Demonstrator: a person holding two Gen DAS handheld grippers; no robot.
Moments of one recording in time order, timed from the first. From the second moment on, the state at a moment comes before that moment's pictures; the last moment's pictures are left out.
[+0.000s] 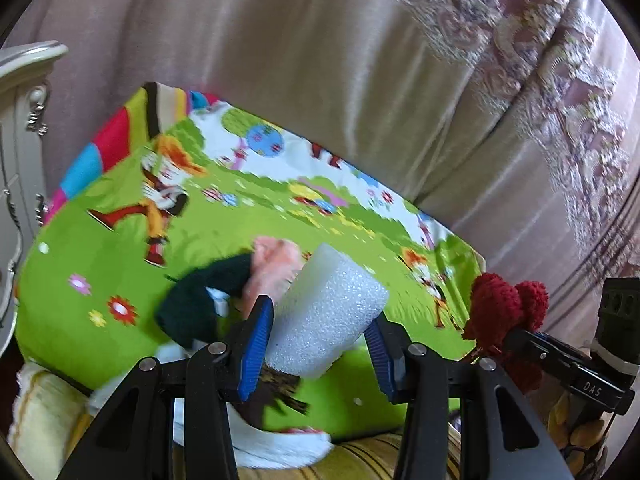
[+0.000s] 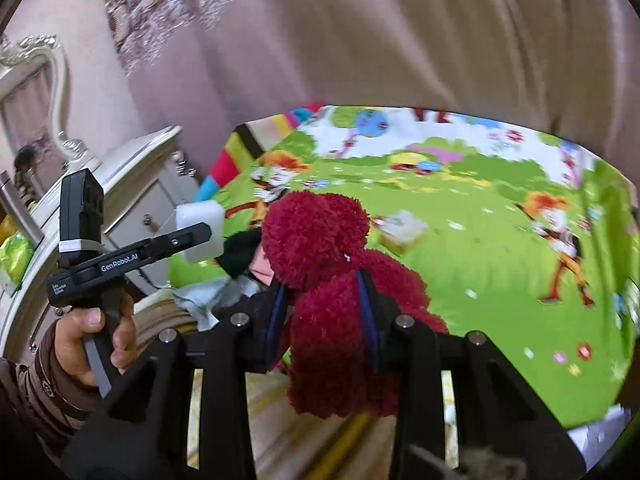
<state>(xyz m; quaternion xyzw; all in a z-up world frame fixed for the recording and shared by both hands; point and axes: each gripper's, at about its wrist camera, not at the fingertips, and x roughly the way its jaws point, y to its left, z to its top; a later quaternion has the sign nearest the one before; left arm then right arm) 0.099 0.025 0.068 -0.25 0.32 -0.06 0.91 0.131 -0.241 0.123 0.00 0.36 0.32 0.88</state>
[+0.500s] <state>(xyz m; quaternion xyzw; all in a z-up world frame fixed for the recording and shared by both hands) 0.096 -0.102 0.070 -0.18 0.38 -0.18 0.89 0.088 -0.371 0.081 0.02 0.41 0.16 0.90</state>
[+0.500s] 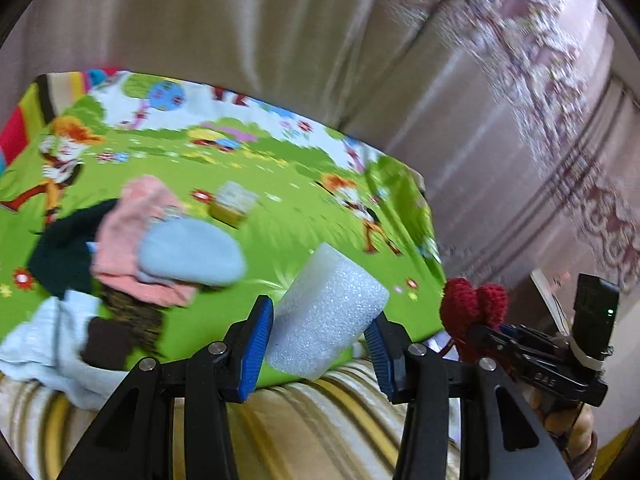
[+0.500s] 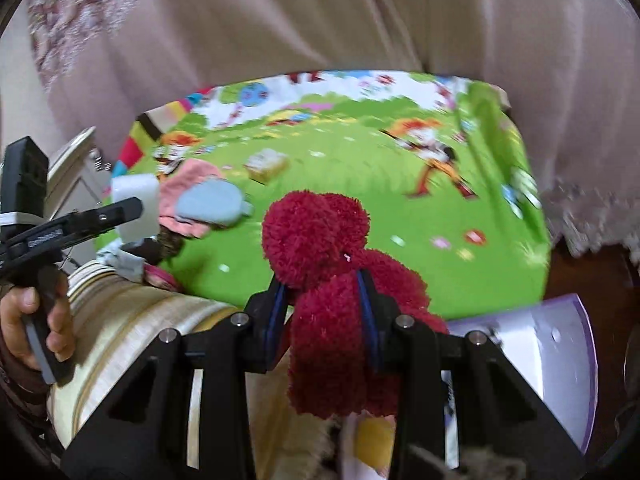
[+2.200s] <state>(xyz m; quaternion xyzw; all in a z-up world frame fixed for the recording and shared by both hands) 0.061 -0.335 0.044 -0.04 0.50 -0.38 0.78 0.032 -0.521 0.039 0.06 0.45 -0.05 0.89</state>
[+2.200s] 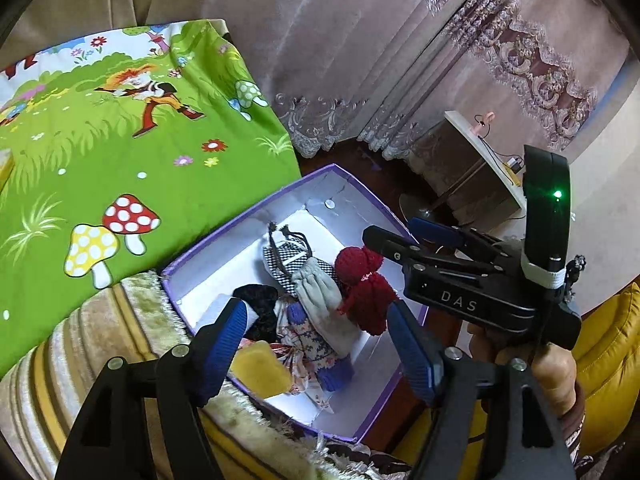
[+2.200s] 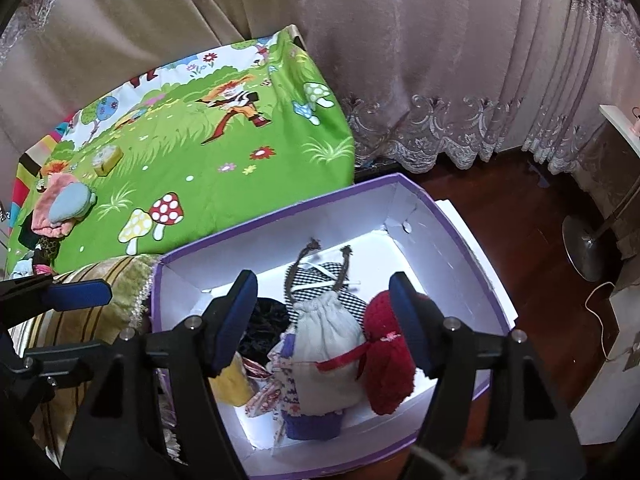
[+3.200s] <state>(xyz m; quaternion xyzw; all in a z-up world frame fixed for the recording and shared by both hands) 0.081 -0.060 0.044 -0.13 0.47 -0.15 0.86 0.117 -0.294 0.046 -0.05 0.47 0.19 0.86</state>
